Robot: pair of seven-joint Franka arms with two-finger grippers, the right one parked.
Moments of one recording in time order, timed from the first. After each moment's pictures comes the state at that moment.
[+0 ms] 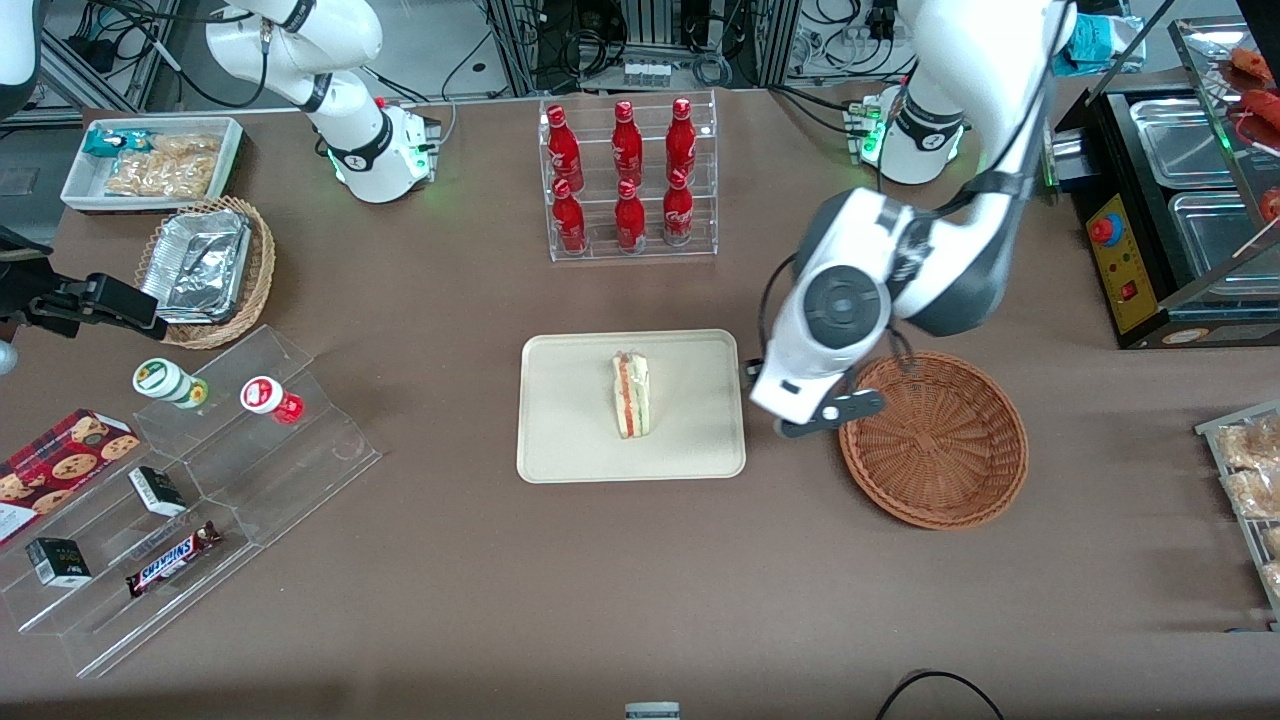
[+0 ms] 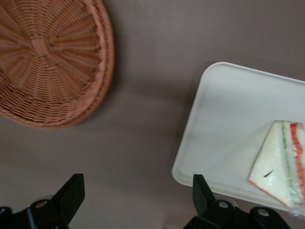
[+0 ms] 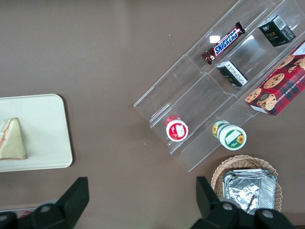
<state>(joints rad) -0.51 0.38 0.03 -1.60 -0.06 1.76 -0.69</state>
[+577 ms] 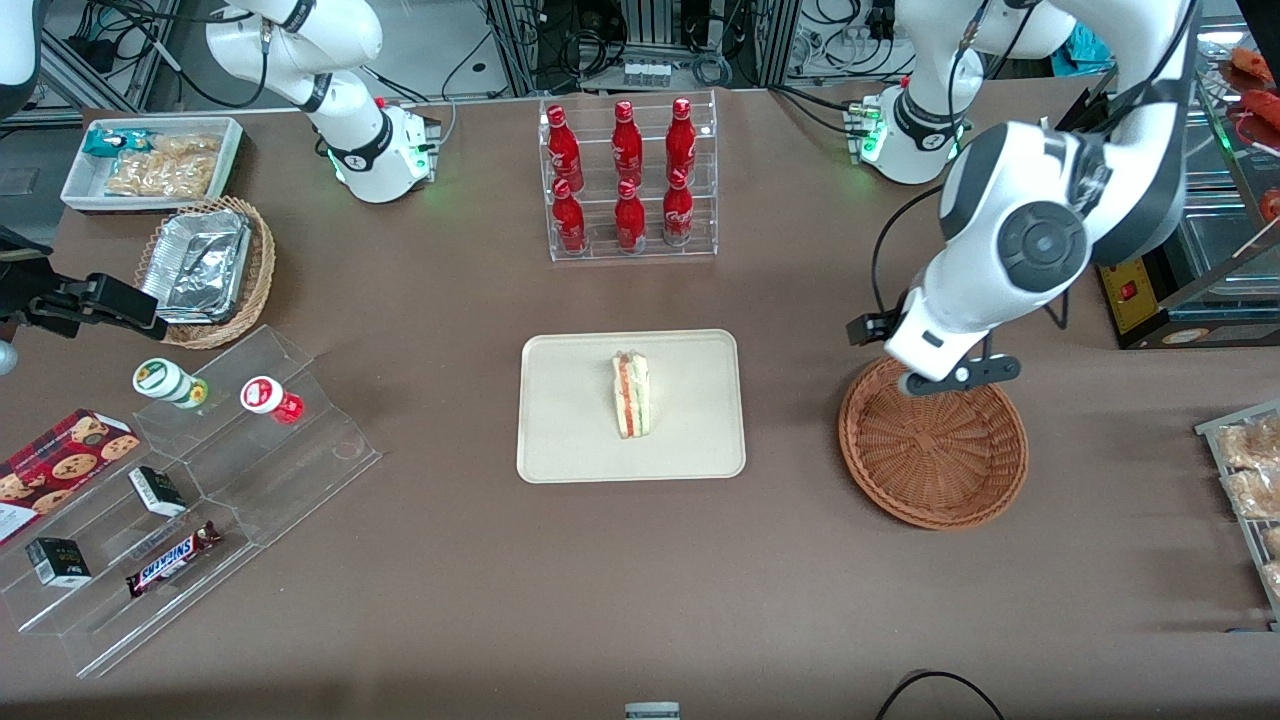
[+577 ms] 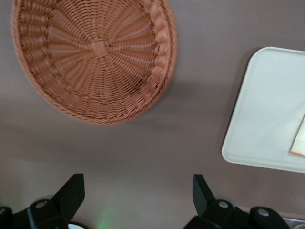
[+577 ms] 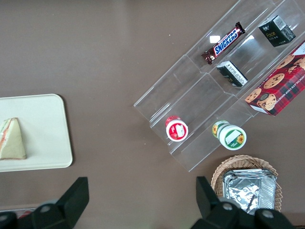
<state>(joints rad) -0.35 0.11 0.03 -1.85 -0.06 1.75 -0.46</state>
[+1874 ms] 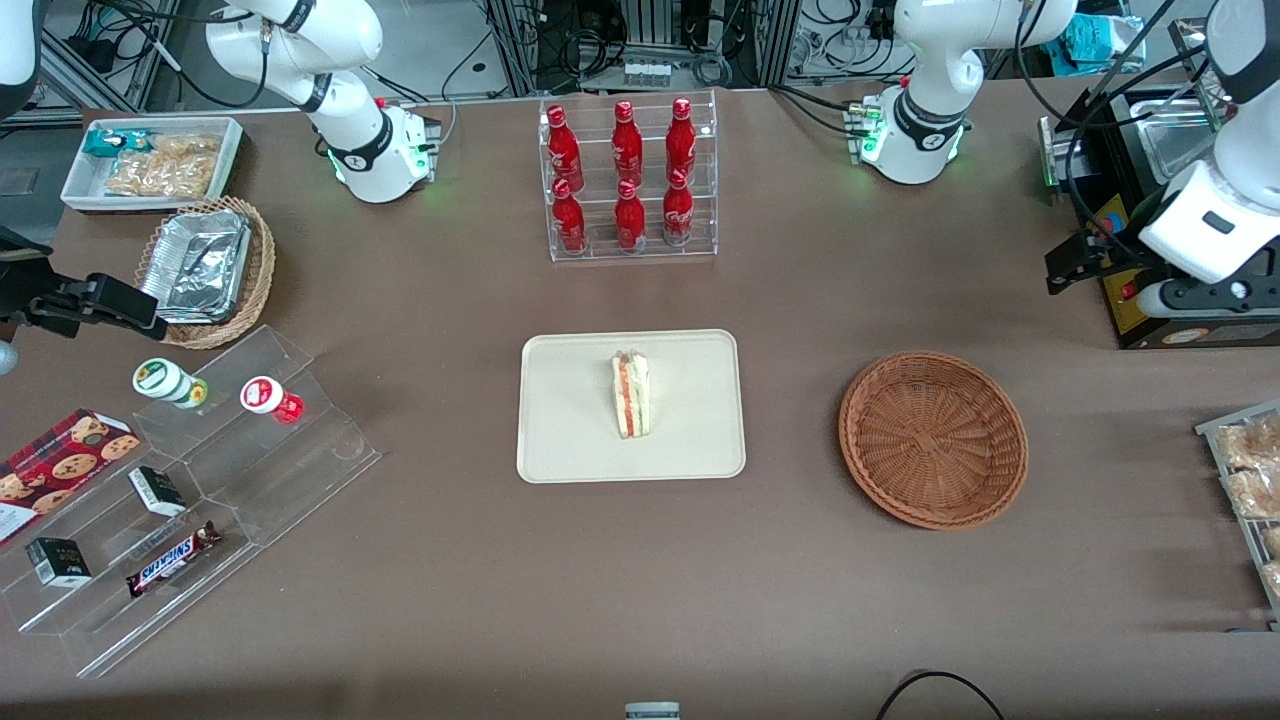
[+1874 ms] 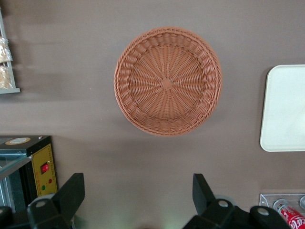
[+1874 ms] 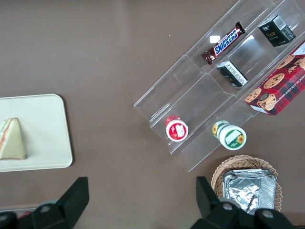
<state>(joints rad) -0.02 -0.06 -0.04 -1.69 0.02 1.59 -0.06</state>
